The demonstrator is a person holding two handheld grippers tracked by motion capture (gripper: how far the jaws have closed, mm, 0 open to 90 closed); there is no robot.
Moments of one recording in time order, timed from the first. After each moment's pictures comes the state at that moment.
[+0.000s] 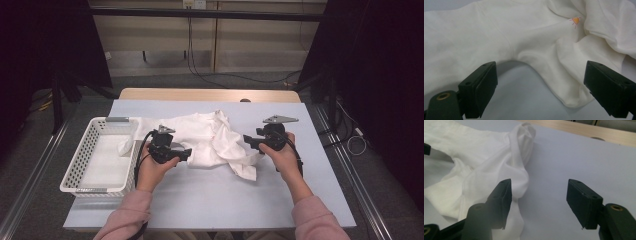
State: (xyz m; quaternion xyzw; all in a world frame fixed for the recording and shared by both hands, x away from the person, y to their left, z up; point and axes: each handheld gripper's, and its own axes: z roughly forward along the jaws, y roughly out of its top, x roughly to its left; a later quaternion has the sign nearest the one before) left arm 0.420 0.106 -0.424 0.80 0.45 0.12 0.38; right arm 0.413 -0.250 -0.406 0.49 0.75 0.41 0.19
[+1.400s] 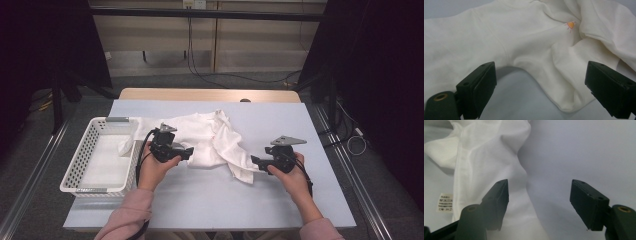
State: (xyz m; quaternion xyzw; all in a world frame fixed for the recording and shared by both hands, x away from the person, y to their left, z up) left arm 0.422 0.102 -0.419 0.81 0.44 0.12 0.38; right arm 0.363 -0.271 -0.438 0.48 0.76 0.39 0.18
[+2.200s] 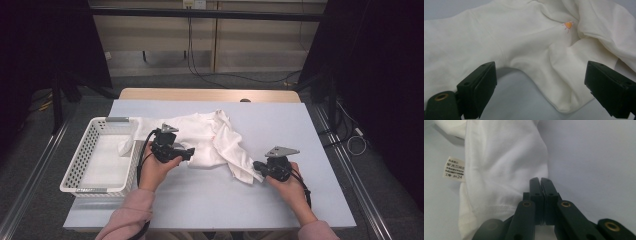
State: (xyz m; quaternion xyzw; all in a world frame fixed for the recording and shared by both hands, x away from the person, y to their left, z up) left arm 0.420 0.096 -0.418 0.80 0.44 0.12 0.39; right arm 0.346 -0.260 -0.458 0.45 0.80 0.36 0.17
